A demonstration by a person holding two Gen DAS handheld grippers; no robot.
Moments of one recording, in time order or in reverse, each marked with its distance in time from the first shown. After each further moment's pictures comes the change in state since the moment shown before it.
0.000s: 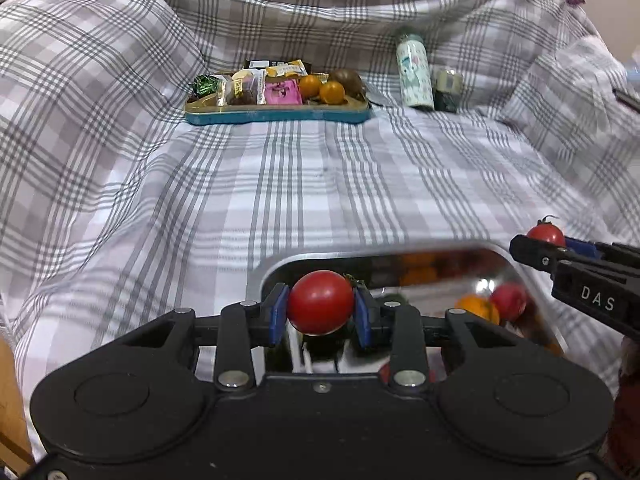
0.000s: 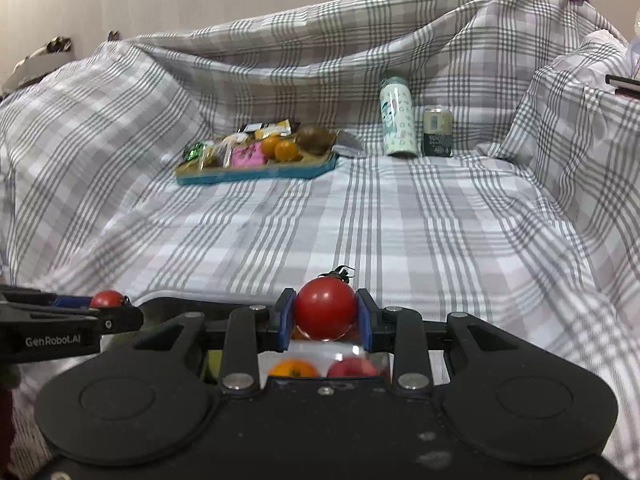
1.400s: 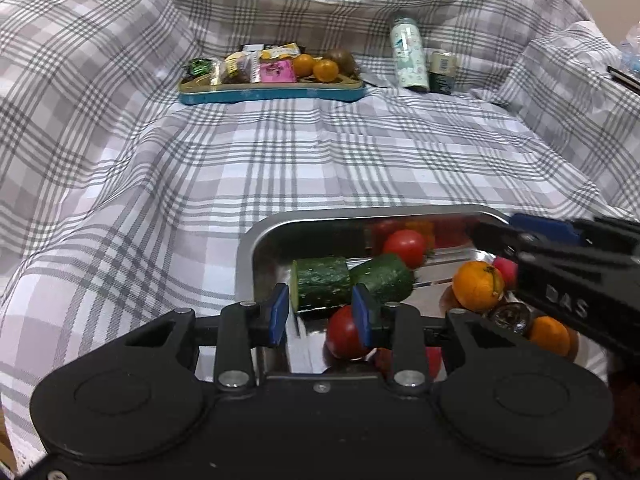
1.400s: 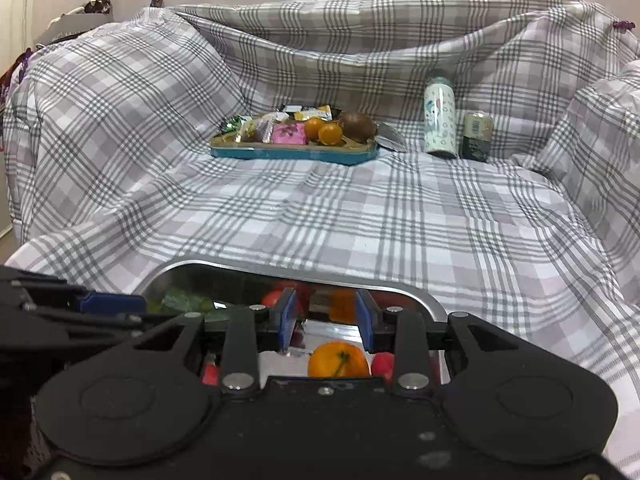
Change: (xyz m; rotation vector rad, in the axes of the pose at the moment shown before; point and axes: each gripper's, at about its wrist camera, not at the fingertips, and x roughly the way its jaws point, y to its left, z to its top) left arm 0.007 -0.001 -0.018 -0.005 0.020 -0.008; right arm 0.008 0.030 -0.008 -0.112 0.027 0.037
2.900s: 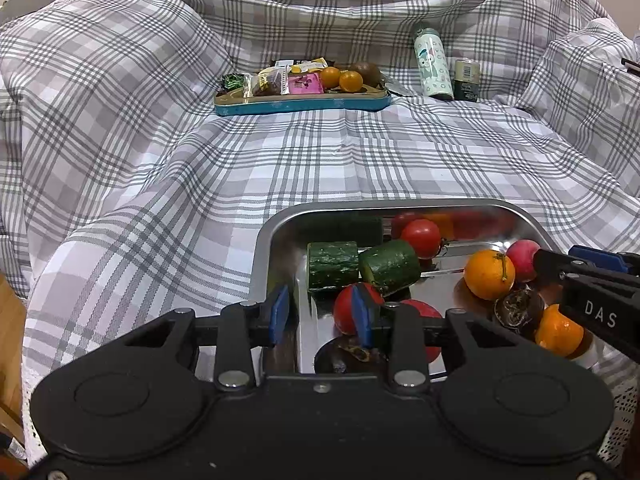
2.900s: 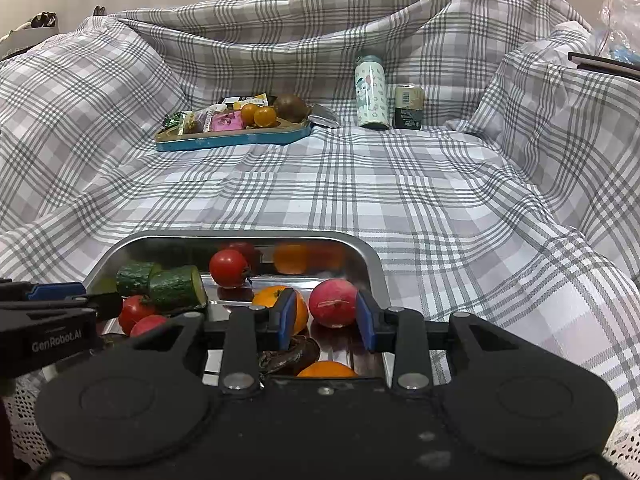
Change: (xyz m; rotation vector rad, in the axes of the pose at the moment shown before) left arm -0.015 -0.019 -0.020 0.001 -0.063 0.129; right arm -0.023 -0.012 -0.030 0.112 0.016 -0.147
